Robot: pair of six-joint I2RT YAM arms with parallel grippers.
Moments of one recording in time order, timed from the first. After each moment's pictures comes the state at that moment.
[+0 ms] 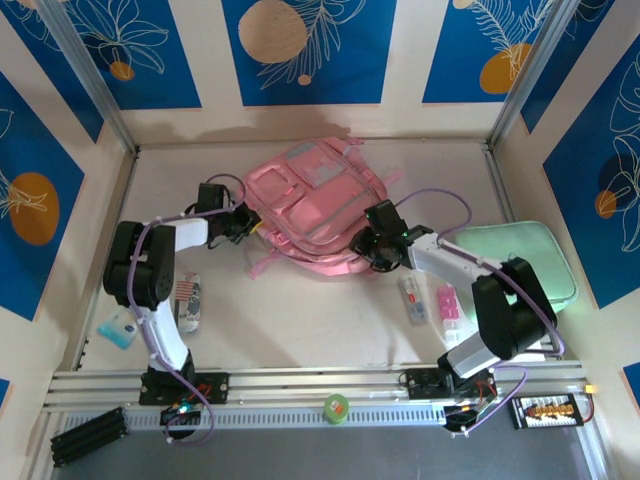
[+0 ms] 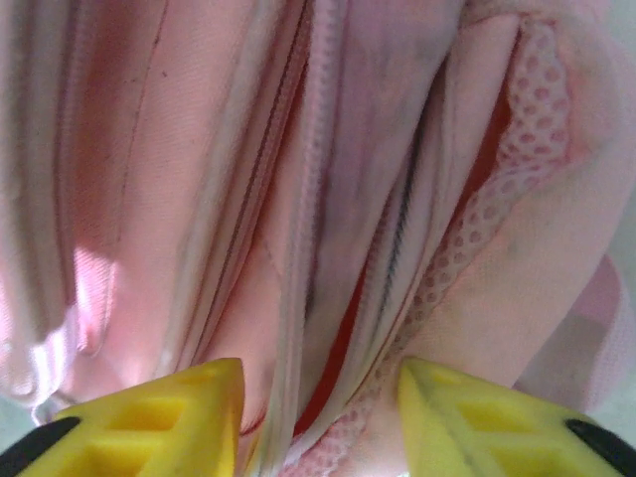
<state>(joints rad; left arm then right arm) -0.15 1.87 1.01 0.02 0.52 -0.88 0.50 1.54 0.90 -0.38 -0.06 0.98</state>
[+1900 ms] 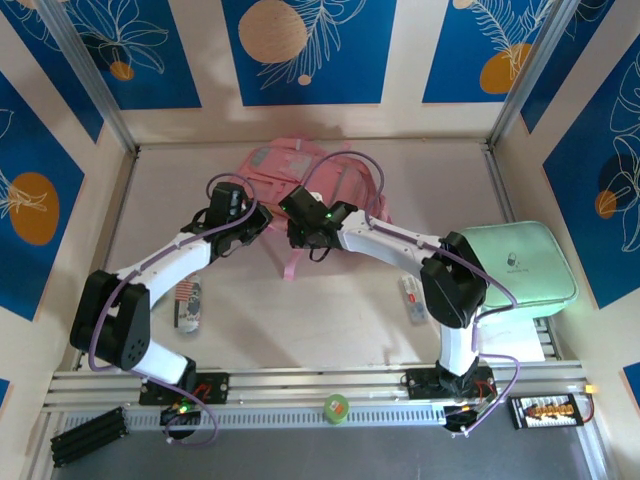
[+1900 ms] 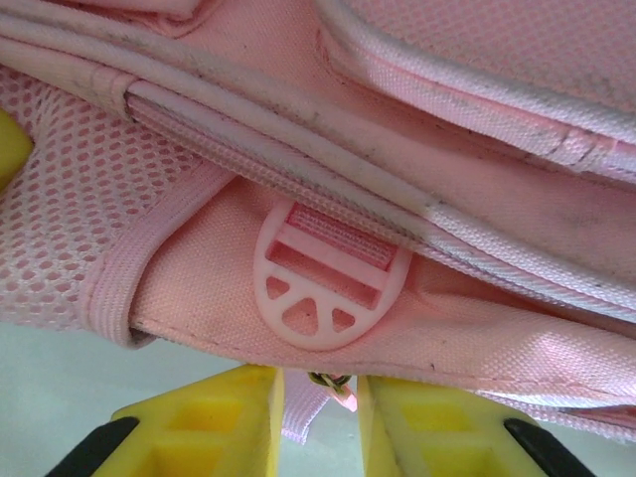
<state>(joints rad) -0.39 1.48 0.93 -0.11 0.18 -1.04 0.85 1.88 1.51 -0.66 0.18 0.75</state>
